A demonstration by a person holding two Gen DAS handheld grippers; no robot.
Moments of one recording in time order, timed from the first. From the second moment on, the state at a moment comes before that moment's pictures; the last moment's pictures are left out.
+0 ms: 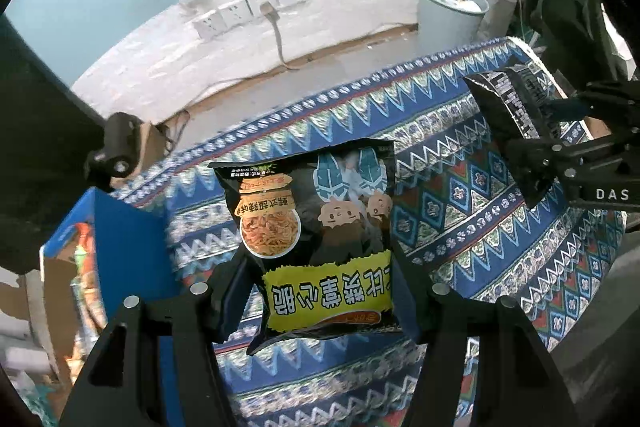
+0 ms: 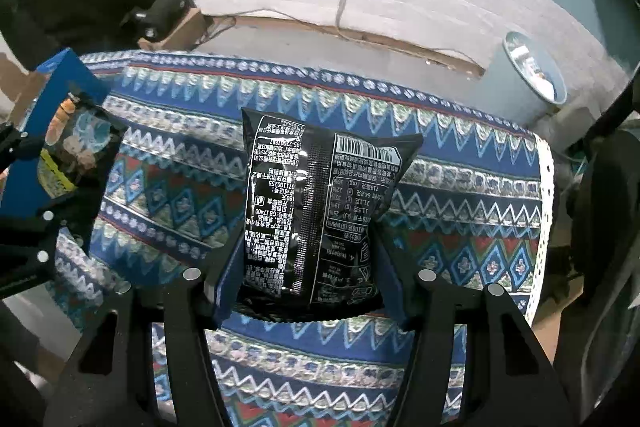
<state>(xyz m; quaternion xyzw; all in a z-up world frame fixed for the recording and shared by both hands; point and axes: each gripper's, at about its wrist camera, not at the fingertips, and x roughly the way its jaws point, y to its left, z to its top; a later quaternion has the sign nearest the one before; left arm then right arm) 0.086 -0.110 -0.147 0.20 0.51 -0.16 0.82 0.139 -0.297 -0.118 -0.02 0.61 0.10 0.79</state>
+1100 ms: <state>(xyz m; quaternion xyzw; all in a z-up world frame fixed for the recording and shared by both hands) 0.039 0.062 -0.070 0.14 0.46 -0.05 0.88 0.129 -0.128 -0.039 -0.08 0.53 0.22 0.81</state>
